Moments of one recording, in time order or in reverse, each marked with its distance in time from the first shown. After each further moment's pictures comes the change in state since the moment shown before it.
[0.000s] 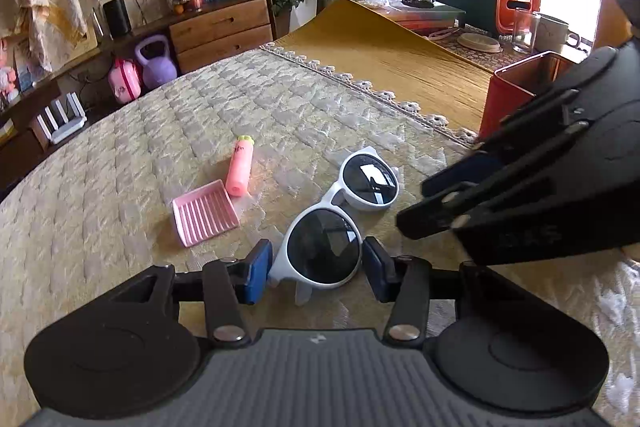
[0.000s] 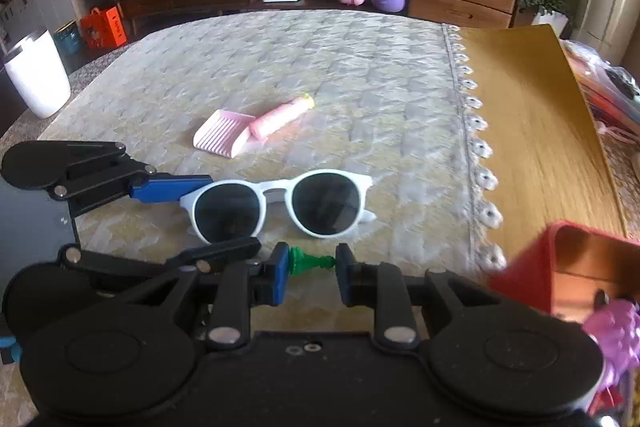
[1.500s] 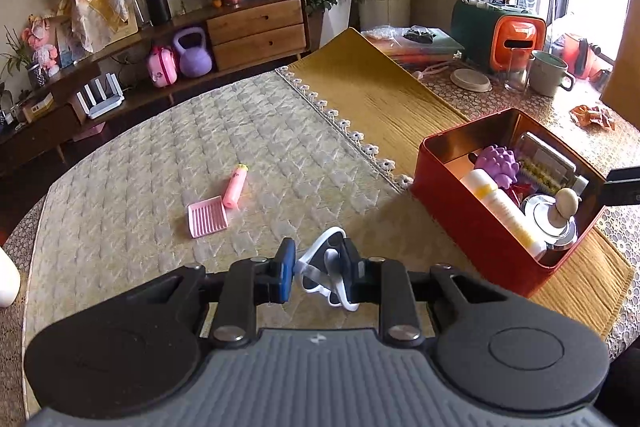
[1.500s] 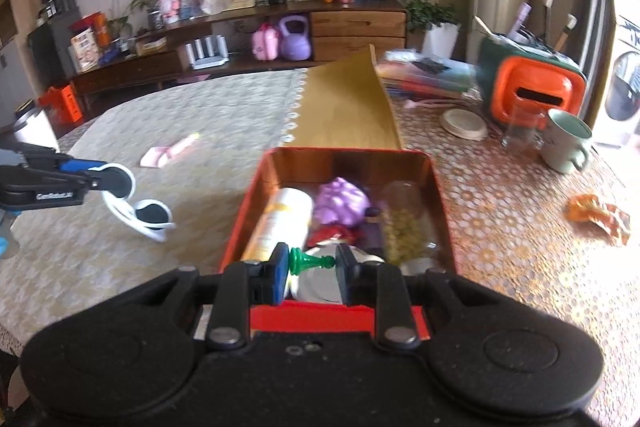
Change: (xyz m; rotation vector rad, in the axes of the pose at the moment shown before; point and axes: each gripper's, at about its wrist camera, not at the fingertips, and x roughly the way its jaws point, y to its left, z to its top) left arm -0.097 -0.067 0.051 -0.105 0.045 0.100; right arm -0.193 -0.112 -0.108 0.189 -0.169 -0.136
